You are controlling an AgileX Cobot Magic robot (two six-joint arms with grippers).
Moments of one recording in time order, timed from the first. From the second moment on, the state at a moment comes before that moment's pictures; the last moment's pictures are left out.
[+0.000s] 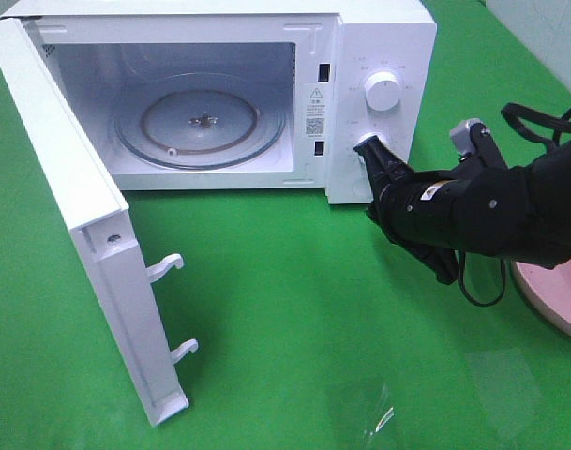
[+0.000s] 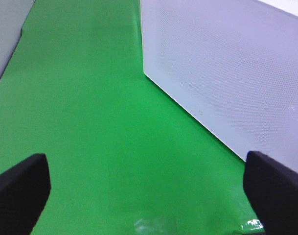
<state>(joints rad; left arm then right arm) 0.02 0.00 -0.52 -0.11 1.07 0.12 0.53 1.84 -0.71 0.53 -0.48 0.76</state>
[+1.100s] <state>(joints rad) 0.02 0.00 -0.52 -0.11 1.07 0.12 0.53 1.52 -0.81 -0.09 0.47 0.44</state>
